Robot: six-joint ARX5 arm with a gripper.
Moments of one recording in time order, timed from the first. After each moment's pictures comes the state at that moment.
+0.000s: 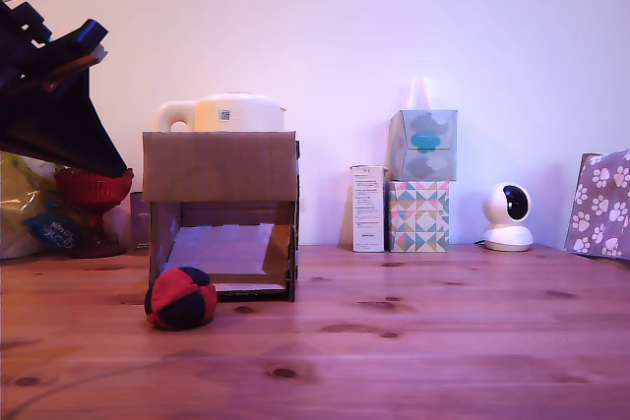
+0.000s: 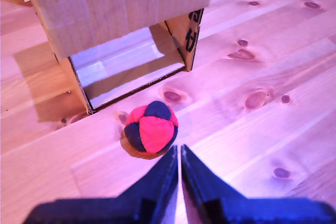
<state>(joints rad) -0.46 1.04 0.55 -0.13 0.12 -0.05</state>
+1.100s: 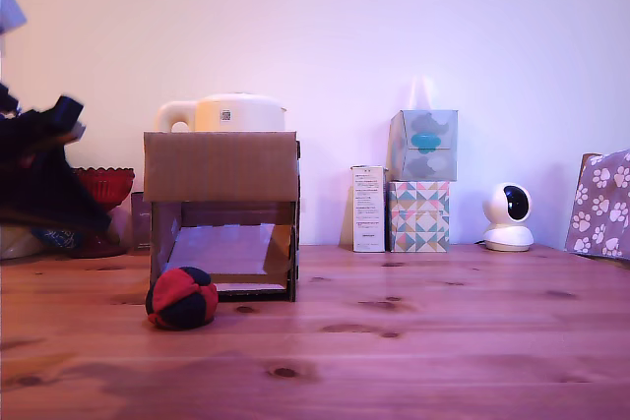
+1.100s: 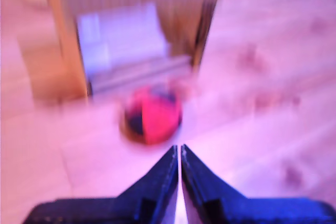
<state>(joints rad) -0.46 1.04 0.29 0.25 0.10 -0.15</state>
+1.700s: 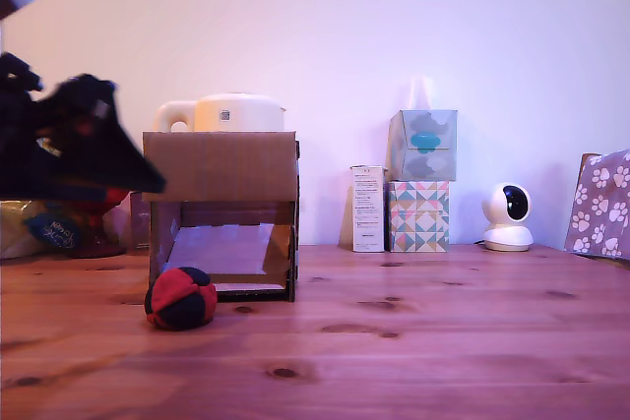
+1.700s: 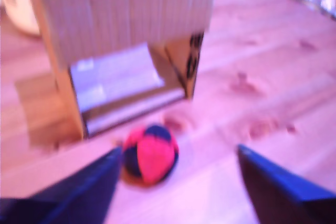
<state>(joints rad) -0.47 1.14 0.30 0.45 0.11 -0.09</state>
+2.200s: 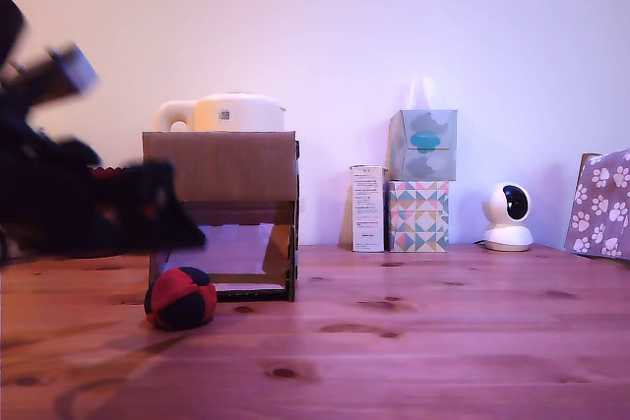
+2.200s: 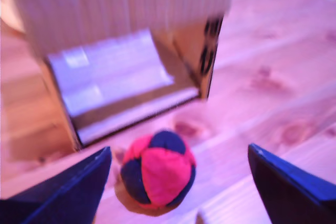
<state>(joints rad) -0.47 1.56 0.36 0.78 0.10 -0.06</state>
